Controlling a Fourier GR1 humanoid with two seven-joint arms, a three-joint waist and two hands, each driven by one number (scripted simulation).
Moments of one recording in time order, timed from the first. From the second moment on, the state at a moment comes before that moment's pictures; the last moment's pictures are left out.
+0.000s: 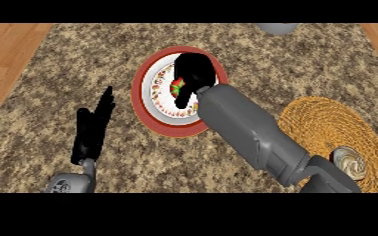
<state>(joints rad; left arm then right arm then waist) -0.08 0.11 -0.08 -1.44 -0.07 0.18 0.22 -1.10 0.00 0.76 -0.56 0.31 -0.27 0.45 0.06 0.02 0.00</state>
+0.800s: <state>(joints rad) -0.07 0.12 -0.05 -1.43 -0.06 0.17 0.21 -0.99 0.00 0.45 -0.64 -0.01 -0.31 -0.08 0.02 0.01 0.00</state>
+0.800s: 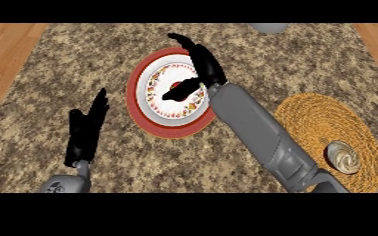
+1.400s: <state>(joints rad) -0.05 0.12 -0.04 -1.45 -0.07 0.16 0.21 -0.95 -0.01 0.30 -0.50 -0.11 -0.12 -0.37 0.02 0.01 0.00</state>
